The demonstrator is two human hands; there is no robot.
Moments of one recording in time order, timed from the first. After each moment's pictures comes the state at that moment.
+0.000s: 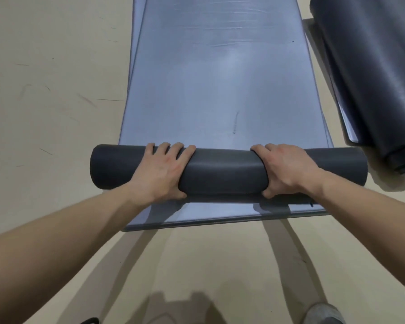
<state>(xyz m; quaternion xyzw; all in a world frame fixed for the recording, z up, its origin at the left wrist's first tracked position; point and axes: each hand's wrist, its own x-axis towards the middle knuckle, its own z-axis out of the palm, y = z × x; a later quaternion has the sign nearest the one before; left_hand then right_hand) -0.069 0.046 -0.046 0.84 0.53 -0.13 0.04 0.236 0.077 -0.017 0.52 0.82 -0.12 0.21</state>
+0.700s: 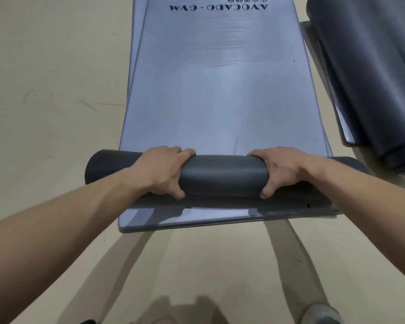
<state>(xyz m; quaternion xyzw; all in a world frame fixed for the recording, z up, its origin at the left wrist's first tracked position) -0.057 0.069 -0.018 0.82 0.52 -0.18 0.16 0.239 0.094 0.003 0.52 0.75 -0.33 0.24</state>
